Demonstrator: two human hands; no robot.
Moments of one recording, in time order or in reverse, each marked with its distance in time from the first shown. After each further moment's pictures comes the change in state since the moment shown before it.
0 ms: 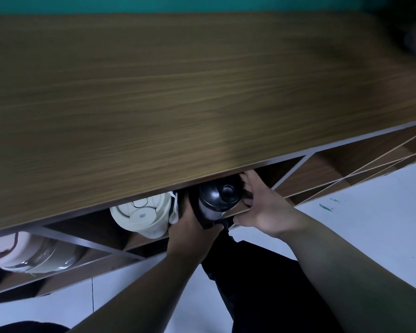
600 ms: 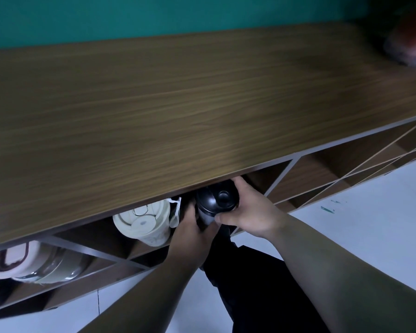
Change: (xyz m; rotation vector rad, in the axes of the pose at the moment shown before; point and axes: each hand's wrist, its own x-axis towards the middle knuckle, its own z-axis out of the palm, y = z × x) left_hand -0.005 0.010 -0.013 -0.198 -0.086 0.078; right_hand 0.001 -0.018 0.010 0.043 0.054 0.011
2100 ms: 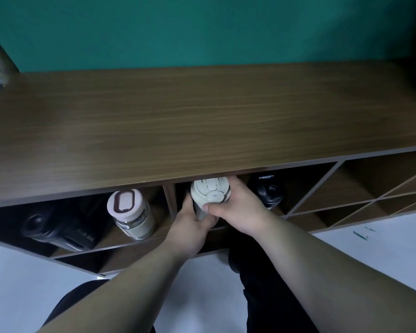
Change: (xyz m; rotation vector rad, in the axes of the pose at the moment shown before) left_hand -0.077 0.012 -0.128 -0.112 0.090 -0.077; right_hand -0.040 -0.102 0.103 -0.045 0.042 -0.163
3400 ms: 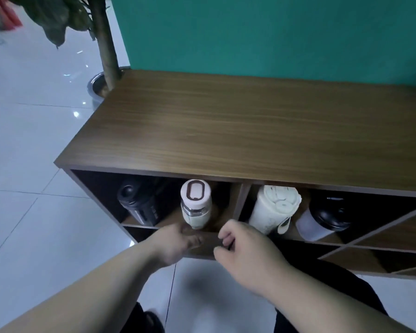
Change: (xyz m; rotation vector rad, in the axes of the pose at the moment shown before) left_hand -0.071 -0.033 -0.140 0.401 -0.070 -0.280; right_hand -0.080 -0.064 0.083 -0.377 -0.275 -0.103
